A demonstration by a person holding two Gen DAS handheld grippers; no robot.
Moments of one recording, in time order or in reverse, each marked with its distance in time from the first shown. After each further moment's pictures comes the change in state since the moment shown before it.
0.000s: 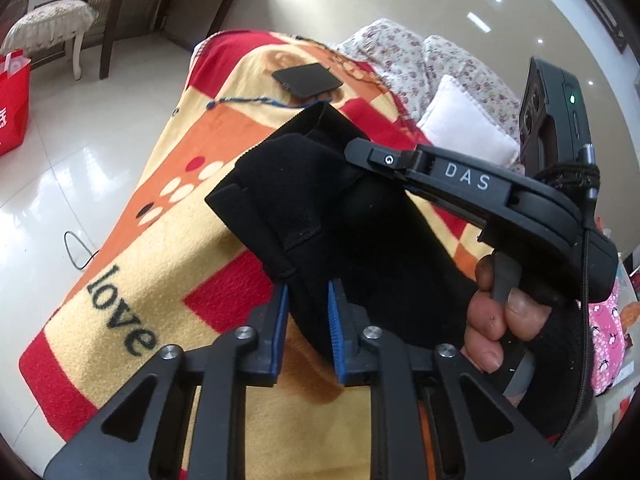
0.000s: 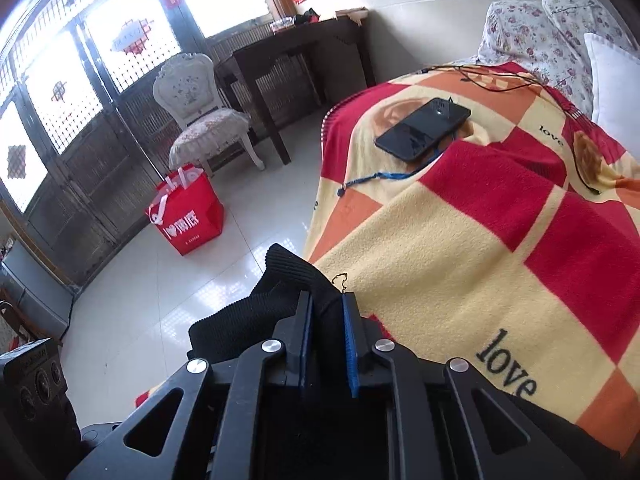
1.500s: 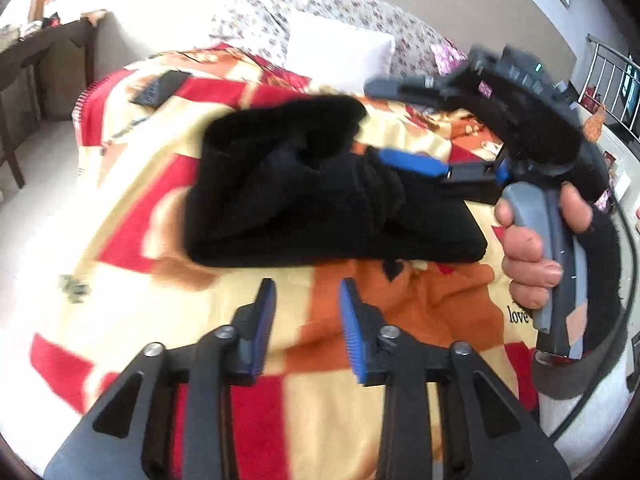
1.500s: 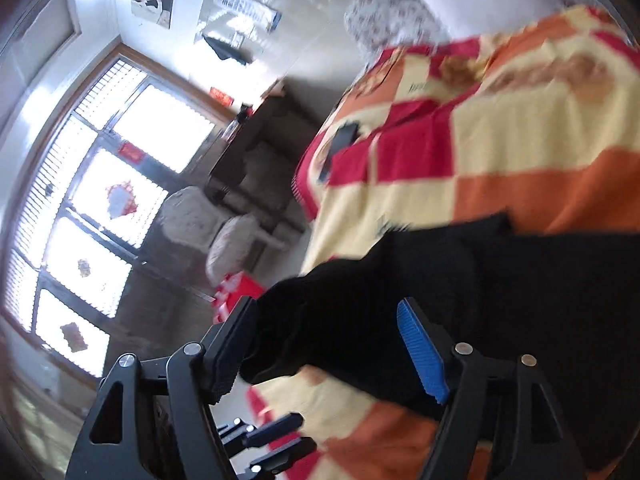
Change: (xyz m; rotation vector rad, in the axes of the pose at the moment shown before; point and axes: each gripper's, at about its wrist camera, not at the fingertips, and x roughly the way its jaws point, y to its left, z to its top) left arm -0.056 -0.074 -0.071 0.516 0.087 -0.119; right arm -0.170 -0.078 -0.121 0.566 -0.215 0.194
